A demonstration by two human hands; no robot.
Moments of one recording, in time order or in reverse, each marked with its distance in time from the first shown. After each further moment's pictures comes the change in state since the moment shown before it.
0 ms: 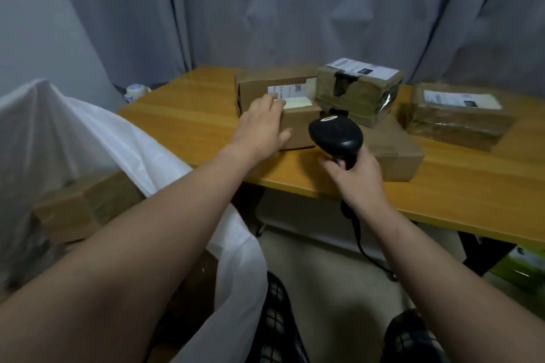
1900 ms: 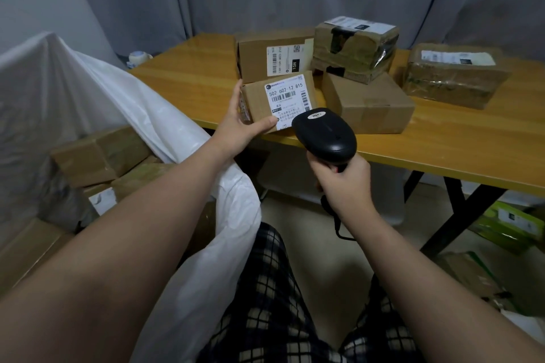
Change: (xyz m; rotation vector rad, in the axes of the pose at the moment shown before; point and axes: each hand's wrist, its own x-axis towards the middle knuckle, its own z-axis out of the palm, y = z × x) left_hand -0.101 -0.014 0.012 -1.043 -0.074 -0.382; right_hand -0.091 0.032 0.006 0.277 -0.012 0.011
